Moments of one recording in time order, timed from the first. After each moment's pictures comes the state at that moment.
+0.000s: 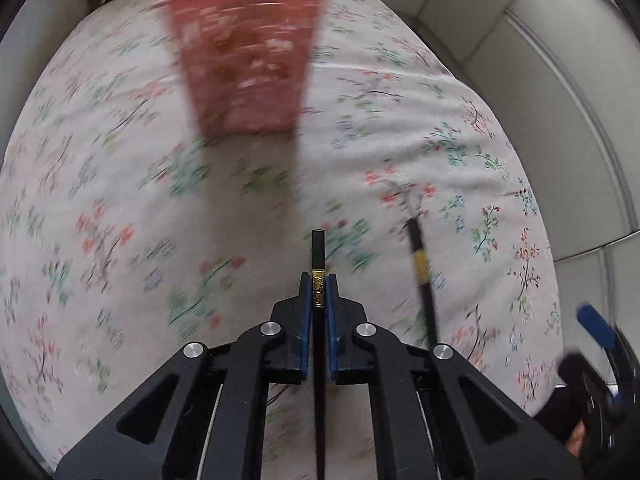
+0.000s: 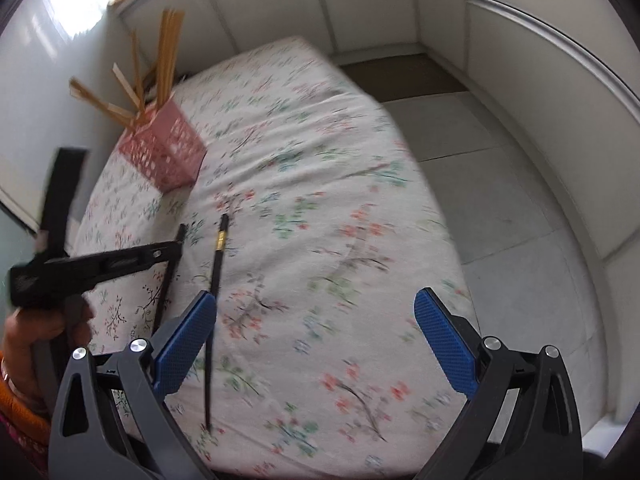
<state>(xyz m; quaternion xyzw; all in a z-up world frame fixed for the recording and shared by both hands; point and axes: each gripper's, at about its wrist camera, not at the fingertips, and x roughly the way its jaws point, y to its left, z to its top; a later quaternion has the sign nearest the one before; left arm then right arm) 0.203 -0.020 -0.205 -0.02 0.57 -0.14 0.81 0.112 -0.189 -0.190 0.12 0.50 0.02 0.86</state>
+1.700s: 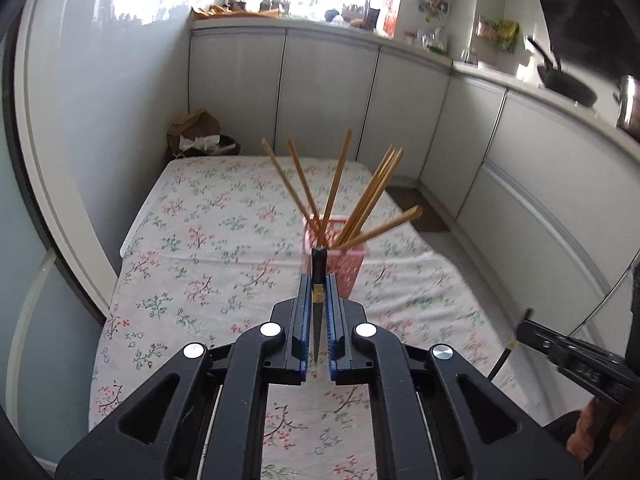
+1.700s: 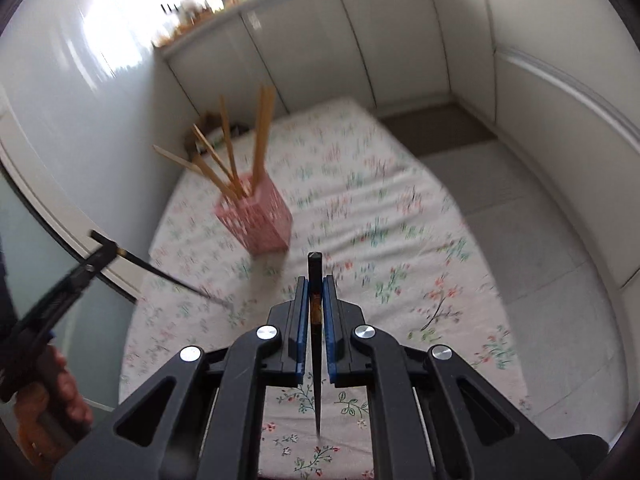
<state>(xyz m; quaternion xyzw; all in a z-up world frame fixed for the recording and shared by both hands) 0.118 0.049 -0.047 -0.05 0.30 -0.10 0.95 0.079 -0.161 -0.089 0.18 0.38 0.05 0.91</state>
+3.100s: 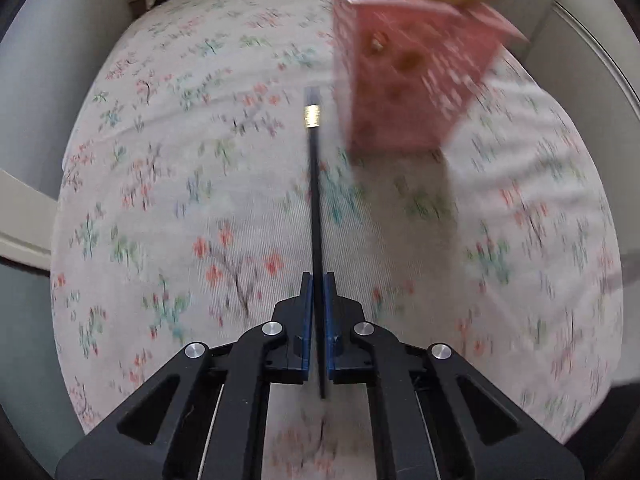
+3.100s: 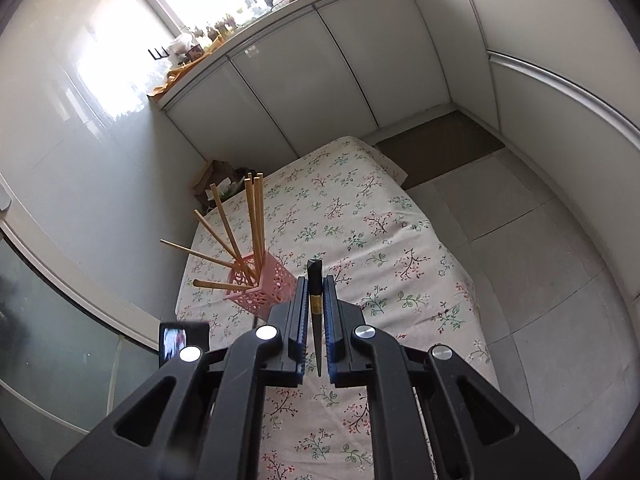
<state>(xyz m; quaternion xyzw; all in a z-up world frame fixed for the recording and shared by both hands) 0.235 0.020 -0.213 0.06 0.59 -0.06 0.81 0.142 -0.219 -0.057 0.25 0.37 0.06 0.89</state>
